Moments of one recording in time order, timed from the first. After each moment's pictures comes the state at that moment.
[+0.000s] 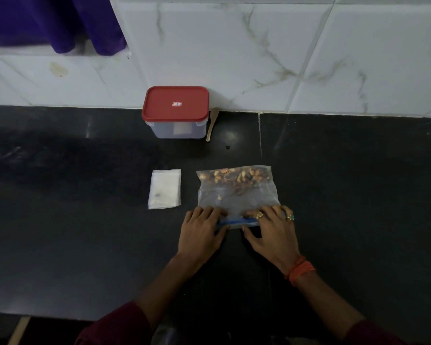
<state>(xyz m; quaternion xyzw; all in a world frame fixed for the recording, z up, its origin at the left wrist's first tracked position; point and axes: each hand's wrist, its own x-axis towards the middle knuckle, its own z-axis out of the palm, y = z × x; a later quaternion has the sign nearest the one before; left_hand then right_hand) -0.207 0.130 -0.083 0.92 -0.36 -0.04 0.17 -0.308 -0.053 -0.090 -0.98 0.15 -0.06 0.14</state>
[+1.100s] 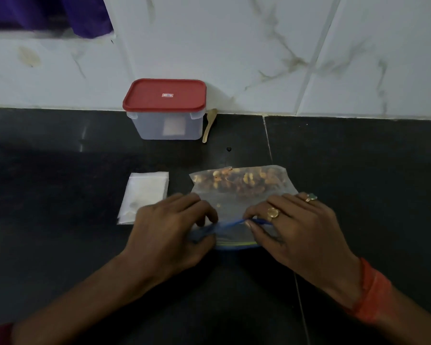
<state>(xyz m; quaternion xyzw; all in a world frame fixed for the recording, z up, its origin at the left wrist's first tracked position) -0.157 0.155 -0.062 0.81 -0.53 0.09 0.23 -0.281 -0.060 -0.065 -0.96 -0.07 -0.27 0.06</state>
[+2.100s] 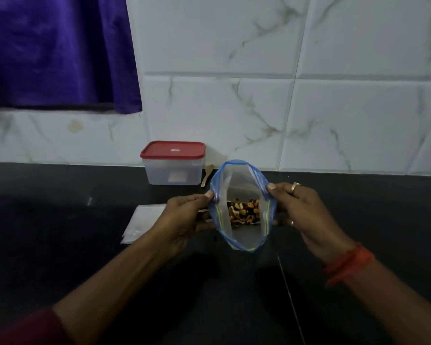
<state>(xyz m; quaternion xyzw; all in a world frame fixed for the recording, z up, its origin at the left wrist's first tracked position) -0.162 0.110 -0.056 0.62 -0.12 -0.26 0.73 -0.274 -0.072 -0.045 -0.72 0.17 -0.25 0.63</state>
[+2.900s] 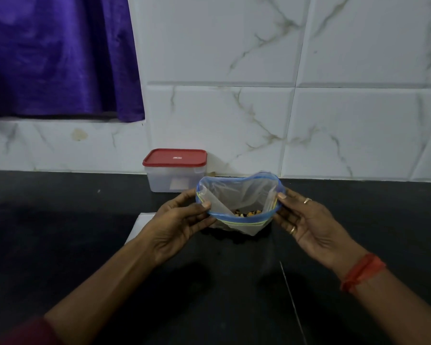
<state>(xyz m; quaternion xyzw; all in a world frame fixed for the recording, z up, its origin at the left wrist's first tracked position) -0.148 0.125 -0.055 0.47 -0.15 -0.32 0.81 -0.273 -0.087 -0.049 -0.50 0.14 -0.19 0.83</state>
